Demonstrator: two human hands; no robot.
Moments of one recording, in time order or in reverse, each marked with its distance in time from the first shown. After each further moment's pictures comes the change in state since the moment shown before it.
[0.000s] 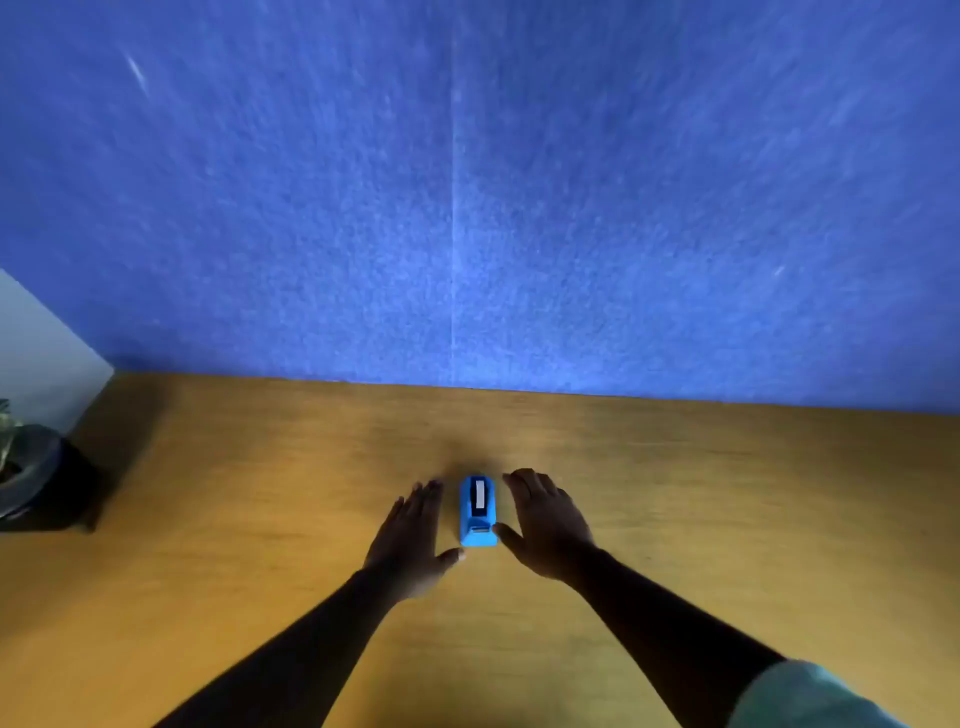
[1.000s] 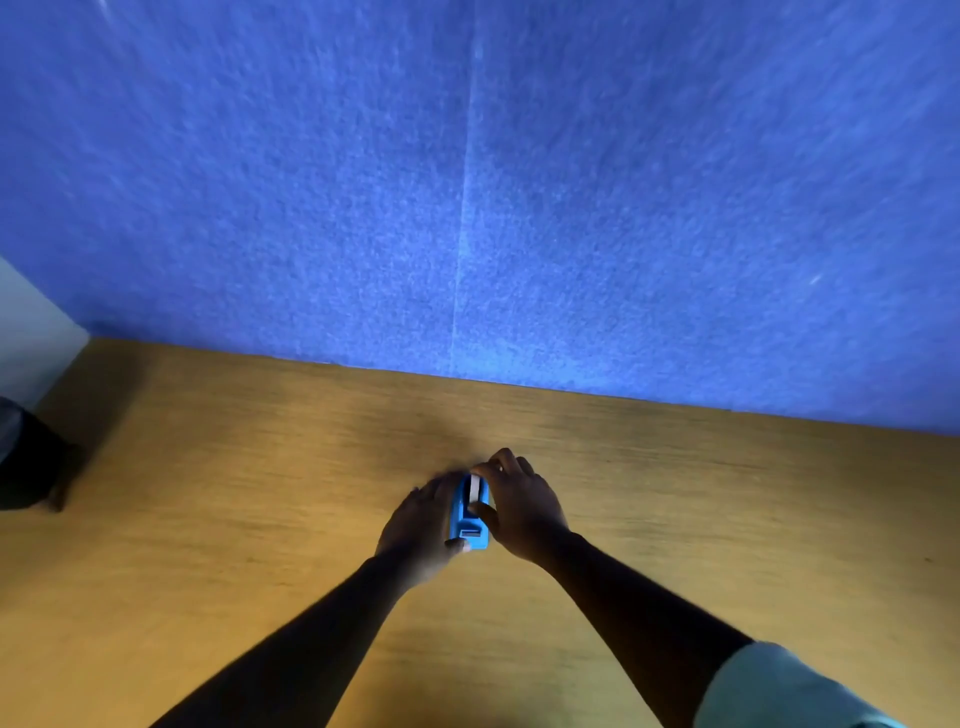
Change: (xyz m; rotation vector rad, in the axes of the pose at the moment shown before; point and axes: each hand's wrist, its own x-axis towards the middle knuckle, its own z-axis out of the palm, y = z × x) left_hand 0.037 0.012 0.016 -0.127 0.106 -0.005; right_hand 0.041 -0.009 0.002 0.029 0.045 -0.059
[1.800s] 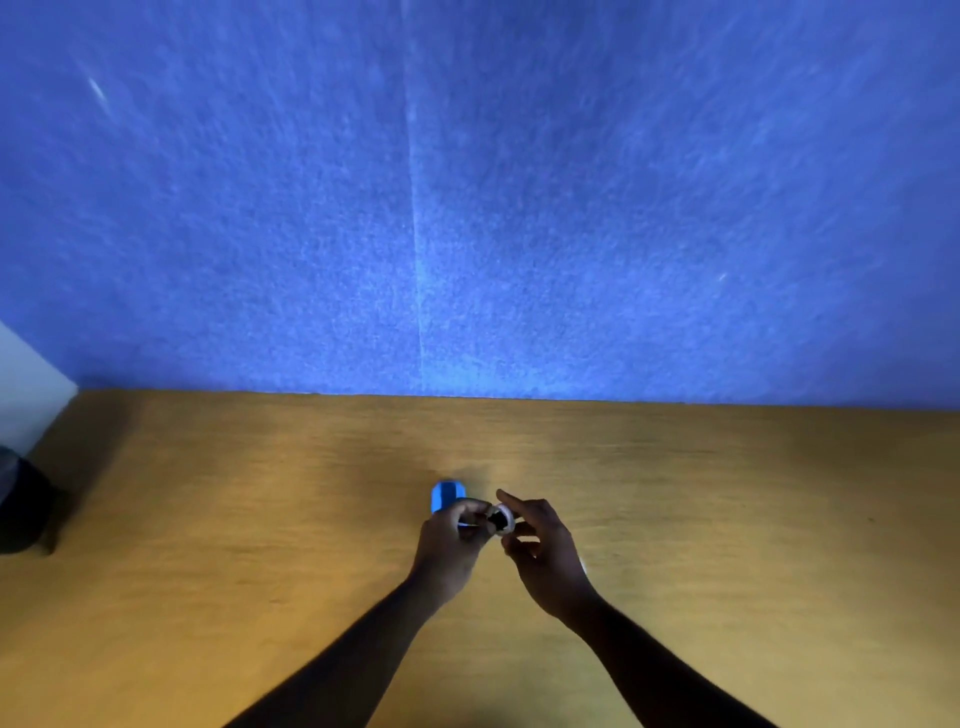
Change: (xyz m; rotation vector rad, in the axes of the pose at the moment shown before) left_hand -0.029 0.078 0.000 -0.647 0.045 -0.148; right_hand -0.104 0.013 -0.011 0.775 0.280 0.212
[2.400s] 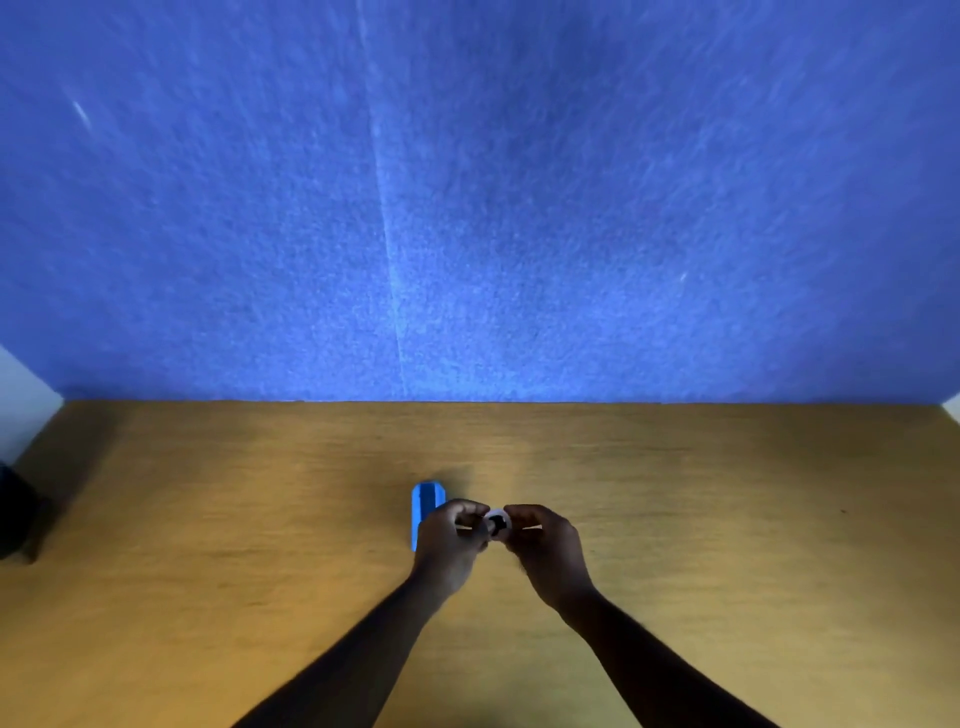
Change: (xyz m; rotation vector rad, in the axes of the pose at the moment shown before) left_hand -0.009 0.016 0.033 -0.230 0.065 -0.057; right_hand -0.008 0.007 -0.029 0.089 0.082 0.215
